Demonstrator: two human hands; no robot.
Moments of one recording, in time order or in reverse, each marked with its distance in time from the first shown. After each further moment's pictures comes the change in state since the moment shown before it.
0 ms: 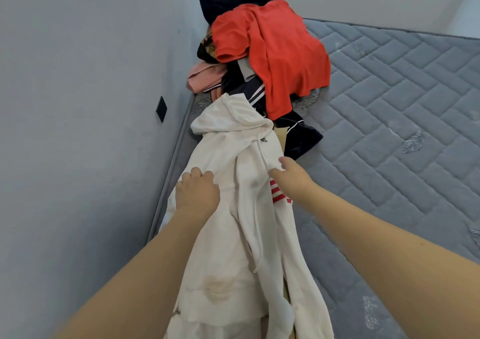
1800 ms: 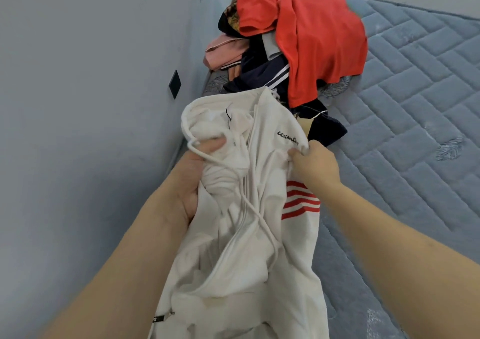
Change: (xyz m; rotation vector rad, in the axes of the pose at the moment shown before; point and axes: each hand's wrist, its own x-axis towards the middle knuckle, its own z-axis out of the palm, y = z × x) left_hand -0.022 0.006 -0.063 -2.042 -0.447 -0.411; right_hand 0.049 0.013 -0.004 -0.277 0.334 -0.144
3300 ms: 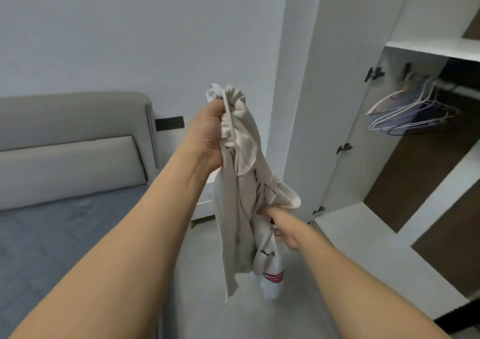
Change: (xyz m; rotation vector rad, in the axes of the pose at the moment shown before) left_hand -0.782 -0.671 0.653 0.881 -1.752 -1.123; right_hand -0.890 0.524 -0.513 1.470 1.432 1.095
